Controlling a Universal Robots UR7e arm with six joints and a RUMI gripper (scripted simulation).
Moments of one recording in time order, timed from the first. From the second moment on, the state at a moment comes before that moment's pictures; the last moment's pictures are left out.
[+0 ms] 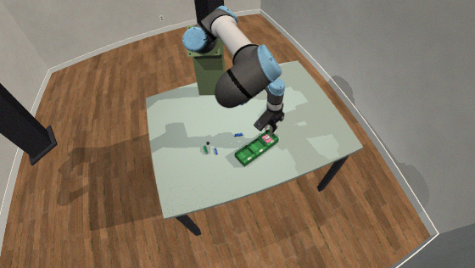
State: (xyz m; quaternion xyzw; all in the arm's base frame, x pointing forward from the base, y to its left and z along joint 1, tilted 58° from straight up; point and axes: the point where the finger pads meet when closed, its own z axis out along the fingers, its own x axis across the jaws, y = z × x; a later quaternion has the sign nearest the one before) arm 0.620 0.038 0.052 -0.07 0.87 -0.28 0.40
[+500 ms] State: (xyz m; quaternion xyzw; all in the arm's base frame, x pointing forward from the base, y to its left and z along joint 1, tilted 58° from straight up) arm 0.597 0.051 0.068 -0.07 0.87 -0.28 0.40
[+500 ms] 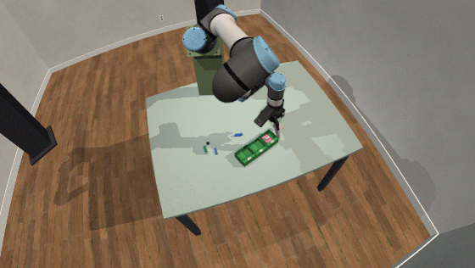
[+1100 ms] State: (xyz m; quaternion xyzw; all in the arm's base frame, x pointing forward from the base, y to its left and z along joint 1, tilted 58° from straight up) arm 0.551 0.079 0.101 -0.07 0.87 -0.28 0.40
